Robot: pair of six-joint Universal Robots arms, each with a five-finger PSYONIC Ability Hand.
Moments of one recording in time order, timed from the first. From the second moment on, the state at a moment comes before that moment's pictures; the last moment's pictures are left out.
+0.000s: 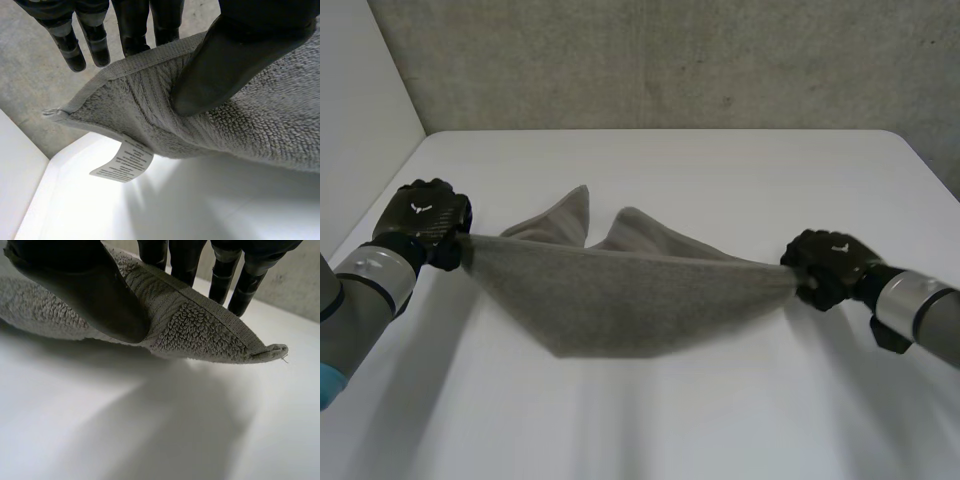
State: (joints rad) left arm 4.58 -1.81 -1.78 3.39 -1.38 3.45; right arm 1.62 -1.14 1.66 -0.02 1.01 2.80; left_hand 1.29 1.32 0.23 0.23 1.14; right_hand 1.33 1.32 0.22 0.25 1.16
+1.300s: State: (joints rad) left arm 4.59 -1.87 -1.75 3.65 -1.19 3.35; right arm 1.73 -1.28 1.59 -0.17 1.12 2.71; left_hand 1.29 1.33 0.23 0.23 1.15; right_hand 1.33 1.33 0.22 0.25 1.16
